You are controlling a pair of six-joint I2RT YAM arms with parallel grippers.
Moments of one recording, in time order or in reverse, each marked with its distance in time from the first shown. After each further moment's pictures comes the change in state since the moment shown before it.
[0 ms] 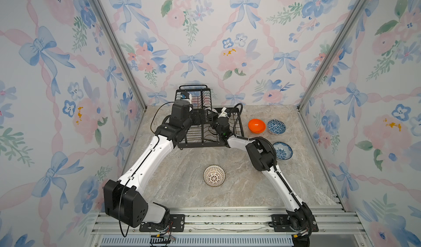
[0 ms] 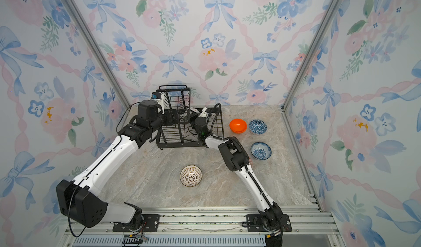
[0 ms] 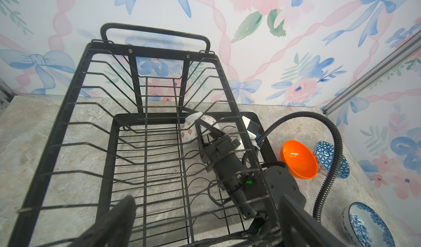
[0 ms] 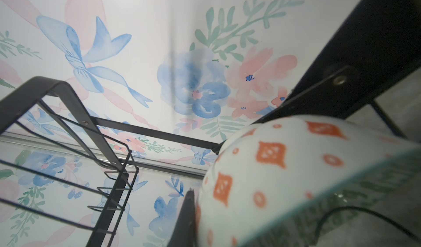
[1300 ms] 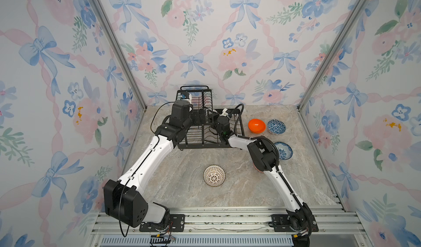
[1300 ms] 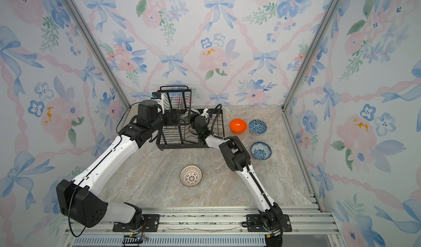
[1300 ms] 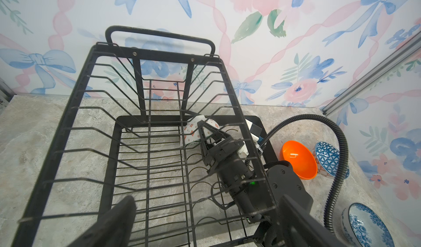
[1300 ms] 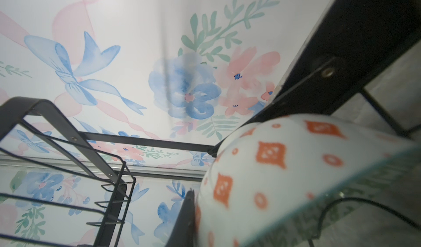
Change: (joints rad) left arm 0.000 0.000 -0.003 0.006 0.000 -0.004; right arm 0.003 -0.054 -0.050 -0.068 0.021 0.079
